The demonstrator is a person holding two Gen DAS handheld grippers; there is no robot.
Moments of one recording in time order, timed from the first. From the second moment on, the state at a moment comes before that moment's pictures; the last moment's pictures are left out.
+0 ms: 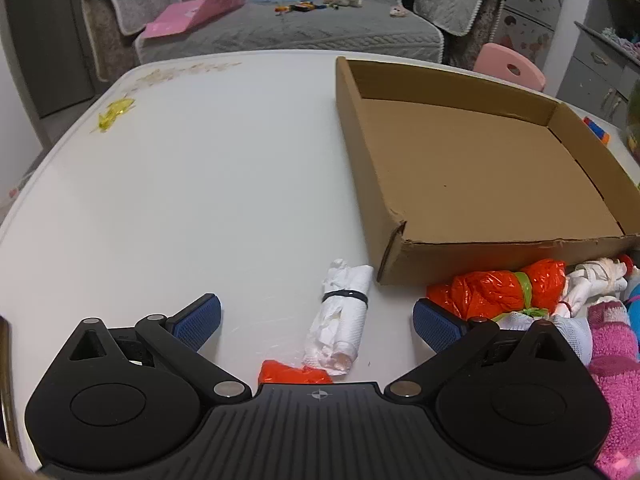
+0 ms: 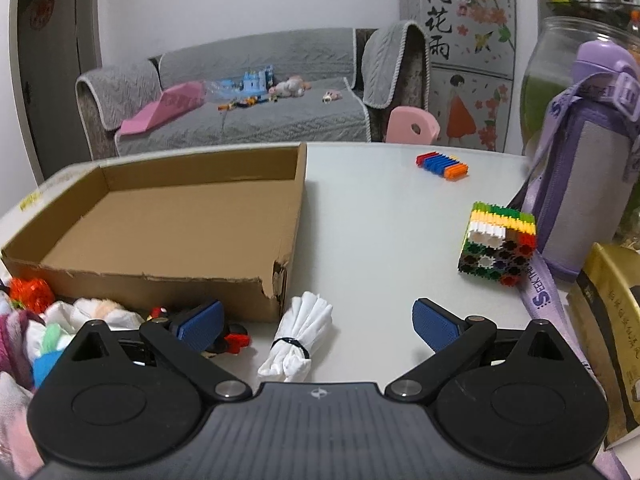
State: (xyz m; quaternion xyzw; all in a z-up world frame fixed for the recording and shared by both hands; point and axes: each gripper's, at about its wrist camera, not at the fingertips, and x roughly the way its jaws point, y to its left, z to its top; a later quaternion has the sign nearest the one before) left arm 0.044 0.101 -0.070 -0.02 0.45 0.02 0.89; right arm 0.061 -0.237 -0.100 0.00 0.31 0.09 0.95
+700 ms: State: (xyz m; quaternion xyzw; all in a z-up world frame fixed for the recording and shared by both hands) left arm 0.040 0.094 -0.079 0.03 0.43 -0.03 0.90; right arm 0.064 -0.231 -0.108 -0.02 0.36 0.09 0.93
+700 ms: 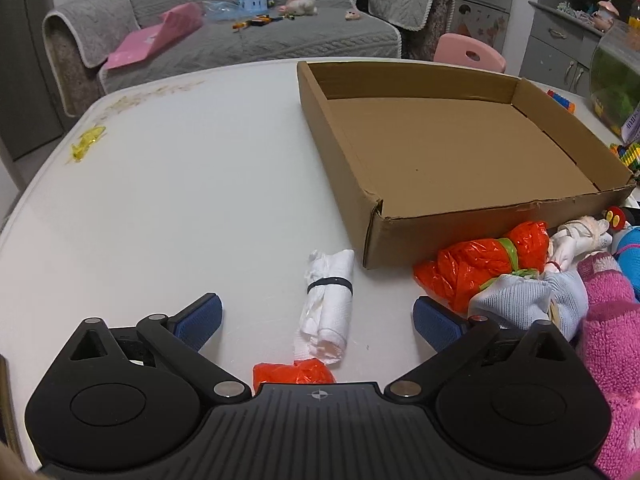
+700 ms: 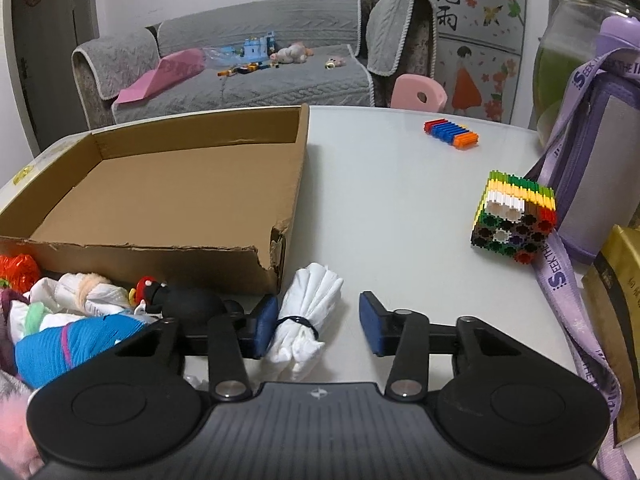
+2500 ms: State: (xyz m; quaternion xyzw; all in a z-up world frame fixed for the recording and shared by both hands) left arm 0.158 0.017 -0.018 -0.02 0.33 -0.11 0.94; right arm 0.146 -0.186 -0.041 0.06 0.27 0.24 0.93
